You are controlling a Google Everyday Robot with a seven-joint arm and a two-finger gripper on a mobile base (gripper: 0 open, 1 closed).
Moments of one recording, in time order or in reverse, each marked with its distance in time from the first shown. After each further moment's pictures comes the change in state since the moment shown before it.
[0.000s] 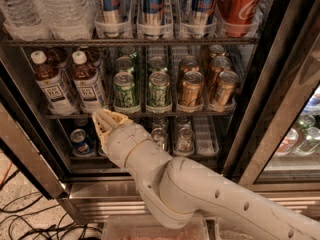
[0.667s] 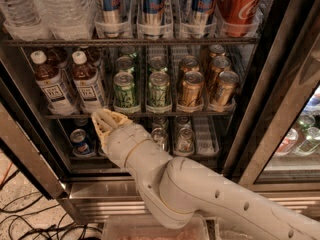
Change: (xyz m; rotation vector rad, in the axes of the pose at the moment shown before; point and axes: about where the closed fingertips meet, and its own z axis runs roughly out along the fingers) arm 0.000 0.000 0.000 0.000 0.000 0.000
